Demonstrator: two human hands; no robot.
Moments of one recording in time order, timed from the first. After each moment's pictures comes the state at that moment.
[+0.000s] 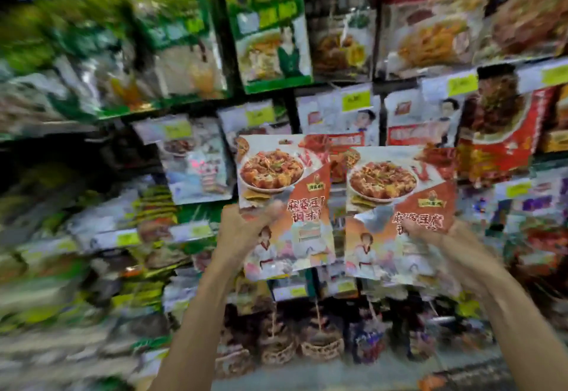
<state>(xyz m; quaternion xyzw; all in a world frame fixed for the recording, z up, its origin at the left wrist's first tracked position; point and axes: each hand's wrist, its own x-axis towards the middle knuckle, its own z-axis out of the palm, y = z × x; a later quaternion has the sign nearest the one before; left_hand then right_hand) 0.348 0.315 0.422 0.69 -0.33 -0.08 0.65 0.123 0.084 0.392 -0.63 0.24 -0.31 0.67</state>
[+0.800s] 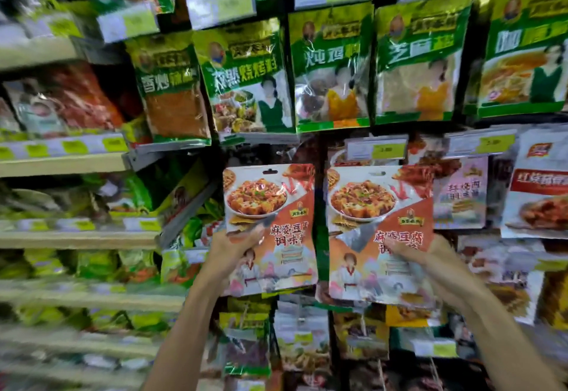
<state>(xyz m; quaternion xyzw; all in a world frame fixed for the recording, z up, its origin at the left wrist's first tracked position) 0.606 0.590 0.420 0.71 -0.25 -0.04 0.65 0.399 0.325 0.424 -0.68 0.14 -0.21 0.69</state>
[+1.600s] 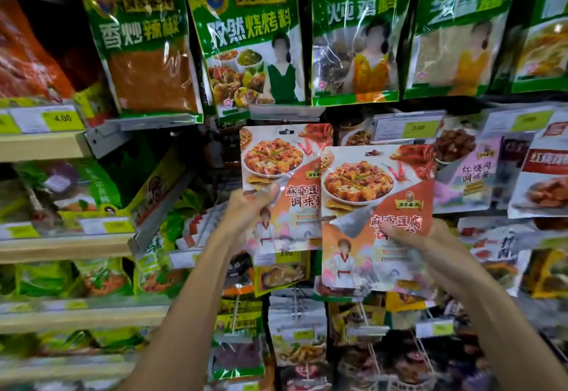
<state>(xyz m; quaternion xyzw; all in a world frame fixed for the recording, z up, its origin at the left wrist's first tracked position) 0.699 0.539 0.417 0.66 -0.30 -0.16 0.67 0.444 0.364 0.424 -0.67 0.18 -0.25 0.67</state>
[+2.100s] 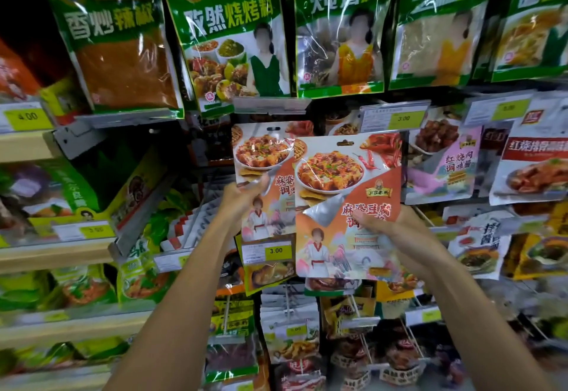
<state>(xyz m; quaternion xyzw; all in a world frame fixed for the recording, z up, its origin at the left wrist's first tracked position) 0.732 0.507 0.402 0.68 -0.25 -0.16 0.66 0.465 0.375 0.425 -0.67 0.19 -0.24 0.68</state>
